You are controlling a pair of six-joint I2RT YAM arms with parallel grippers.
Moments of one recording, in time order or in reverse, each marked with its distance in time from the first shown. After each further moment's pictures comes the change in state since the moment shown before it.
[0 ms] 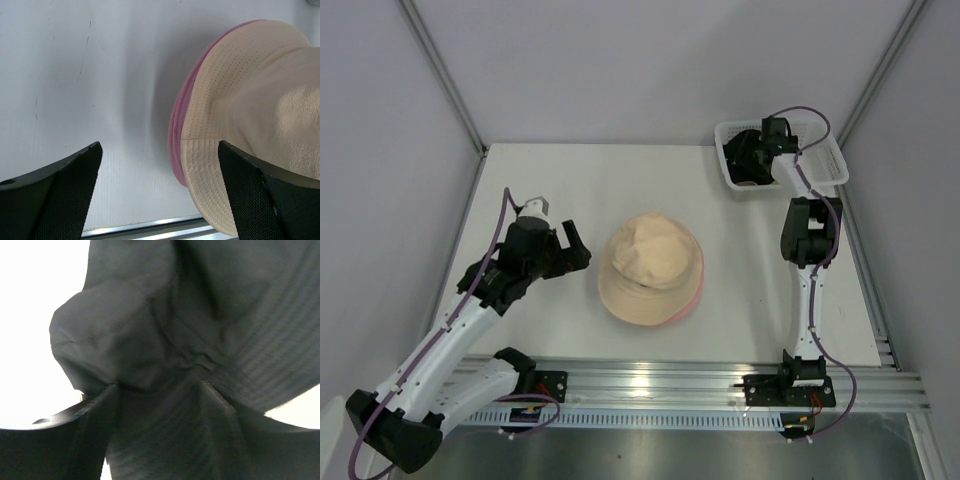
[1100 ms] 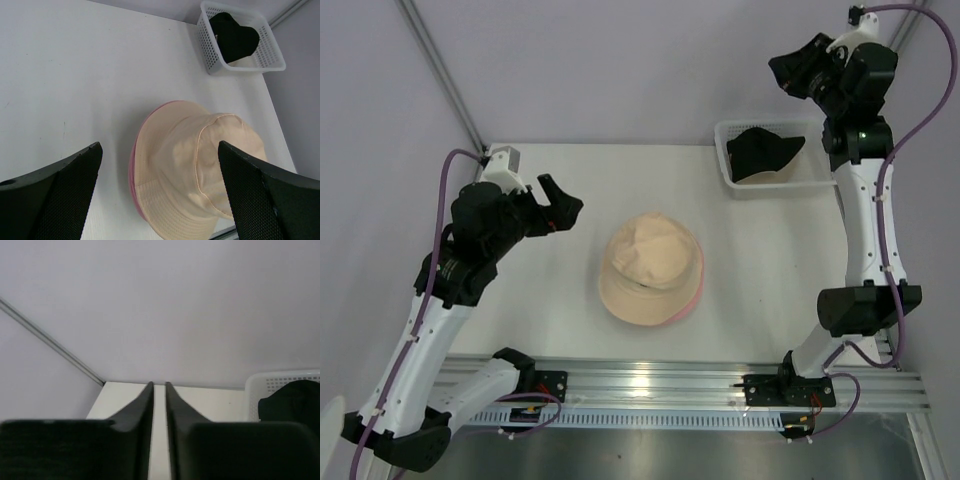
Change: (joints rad) left arm 0.107 0.034 0.363 0.045 0.143 0.153; right arm -0.013 -0.713 -0.016 0.129 -0.271 0.072
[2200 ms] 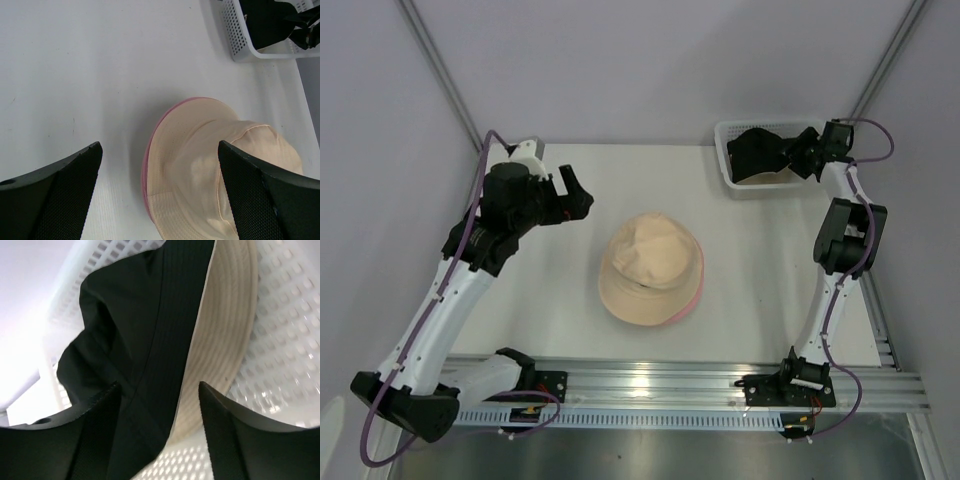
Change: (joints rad) left arm 0.001 0.158 0.024 0.018 -0.004 0.043; right arm -0.238 0.559 -0.210 0.101 0.045 0.142
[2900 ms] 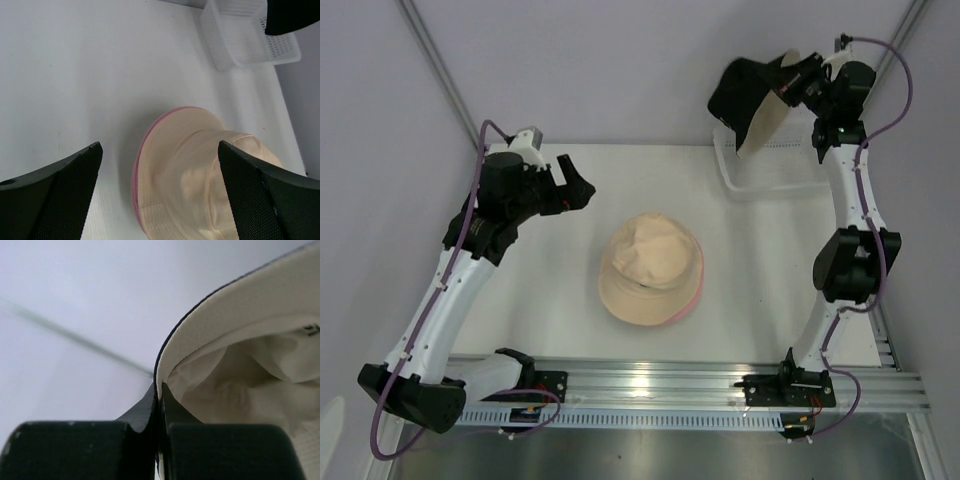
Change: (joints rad) left arm 0.066 0.064 0.026 0.050 0.111 -0.004; right arm 0.118 -0.286 0.070 0.278 -0.321 0.279
